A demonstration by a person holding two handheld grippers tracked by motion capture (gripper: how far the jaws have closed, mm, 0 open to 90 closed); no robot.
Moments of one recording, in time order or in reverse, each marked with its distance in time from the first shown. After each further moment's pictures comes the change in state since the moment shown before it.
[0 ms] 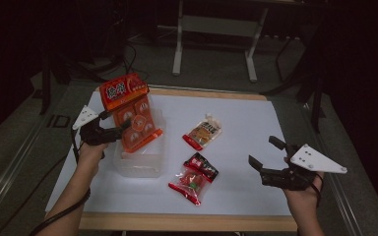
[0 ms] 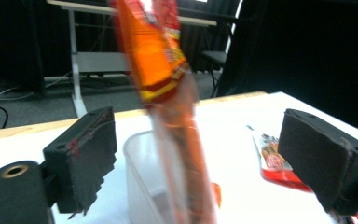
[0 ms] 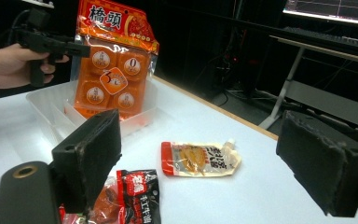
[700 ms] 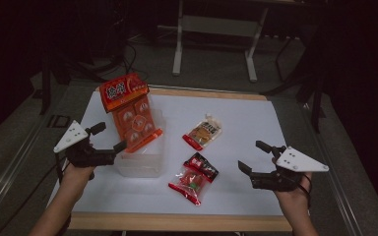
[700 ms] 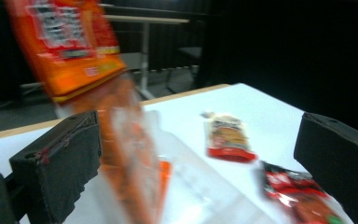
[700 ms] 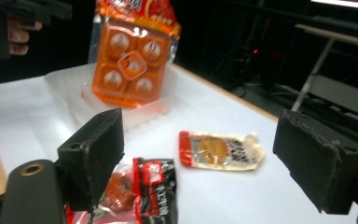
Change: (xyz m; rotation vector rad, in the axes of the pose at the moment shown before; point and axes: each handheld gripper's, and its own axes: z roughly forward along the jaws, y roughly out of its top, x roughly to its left) left arm -0.054 0.014 -0.068 0.016 -0.083 0.064; right arm 0.008 -0.016 0.021 0.043 0.087 -0.022
